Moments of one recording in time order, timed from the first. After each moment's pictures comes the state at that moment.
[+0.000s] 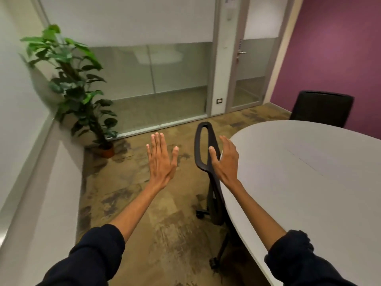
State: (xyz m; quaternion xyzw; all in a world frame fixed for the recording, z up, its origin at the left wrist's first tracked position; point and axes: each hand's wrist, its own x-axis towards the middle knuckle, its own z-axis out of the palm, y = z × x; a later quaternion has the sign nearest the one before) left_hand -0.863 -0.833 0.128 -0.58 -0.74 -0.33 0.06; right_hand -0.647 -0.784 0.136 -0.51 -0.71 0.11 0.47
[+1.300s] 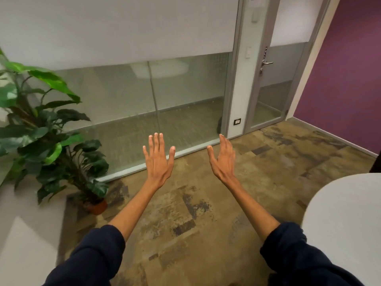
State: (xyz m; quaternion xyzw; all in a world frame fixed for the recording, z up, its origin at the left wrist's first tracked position) left_hand -1.196 -0.194 0.134 -0.59 -0.74 -0.32 0.05; right_hand -0.981 -0.136 0.122 -0.55 -0.70 0.14 0.44
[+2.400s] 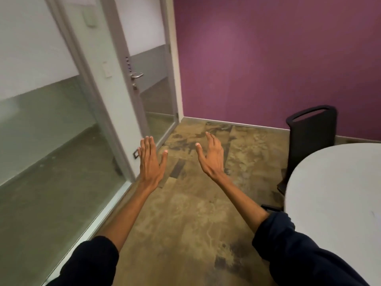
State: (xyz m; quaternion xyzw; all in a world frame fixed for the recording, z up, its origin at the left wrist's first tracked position) left_hand -0.894 0.484 0.127 -0.81 -0.45 -0.35 -0.10; right_hand -0.701 0.394 0.126 -0.75 -0.47 -0.03 0.47
